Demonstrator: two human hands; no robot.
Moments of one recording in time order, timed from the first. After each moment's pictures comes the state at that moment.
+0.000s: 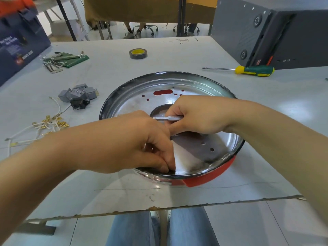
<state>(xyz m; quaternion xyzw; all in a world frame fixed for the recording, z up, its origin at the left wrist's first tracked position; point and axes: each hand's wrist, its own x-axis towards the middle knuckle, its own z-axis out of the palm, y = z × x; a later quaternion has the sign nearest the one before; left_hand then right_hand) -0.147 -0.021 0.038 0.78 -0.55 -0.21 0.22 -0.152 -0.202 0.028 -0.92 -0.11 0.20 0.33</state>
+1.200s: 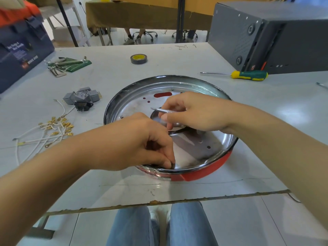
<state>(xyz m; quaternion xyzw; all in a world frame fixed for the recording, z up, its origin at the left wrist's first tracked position) -0.153 -0.019 0.031 0.80 -0.51 -0.20 0.25 -0.162 -0.202 0.032 -0.91 -0.10 0.13 0.38</state>
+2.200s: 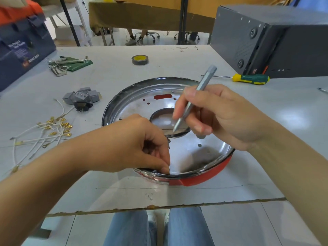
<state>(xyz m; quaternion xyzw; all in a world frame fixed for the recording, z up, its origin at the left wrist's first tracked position) -0.149 -0.017 0.027 0.80 -0.47 -0.22 0.30 -0.187 -0.220 0.034 -0.72 -0.18 0.09 0.67</state>
